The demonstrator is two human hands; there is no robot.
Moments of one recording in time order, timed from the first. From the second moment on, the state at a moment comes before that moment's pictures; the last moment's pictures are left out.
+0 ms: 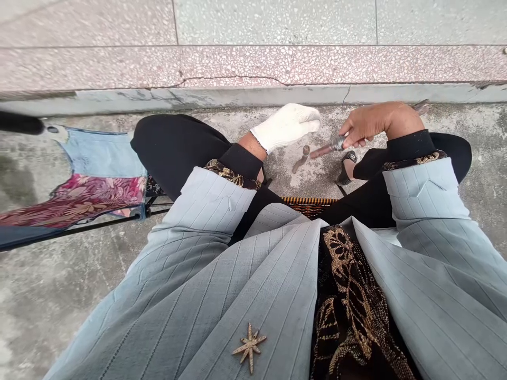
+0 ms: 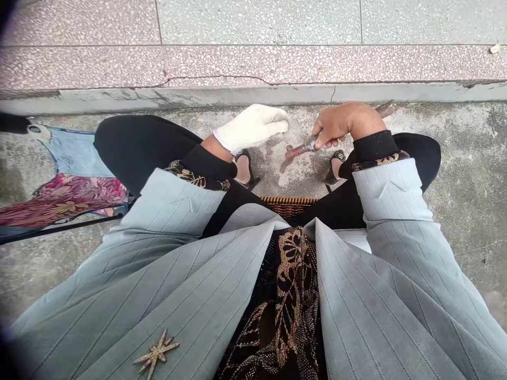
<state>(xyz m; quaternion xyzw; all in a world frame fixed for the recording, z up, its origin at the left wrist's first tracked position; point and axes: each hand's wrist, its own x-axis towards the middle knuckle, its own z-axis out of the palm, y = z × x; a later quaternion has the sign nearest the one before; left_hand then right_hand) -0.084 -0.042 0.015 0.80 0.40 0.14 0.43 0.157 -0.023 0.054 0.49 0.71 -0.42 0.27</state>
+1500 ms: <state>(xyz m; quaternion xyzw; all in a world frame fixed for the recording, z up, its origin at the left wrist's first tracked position) -0.079 -0.055 0.024 0.71 0.30 0.10 0.63 0.154 -0.026 0.056 0.64 0.64 -0.39 -0.19</state>
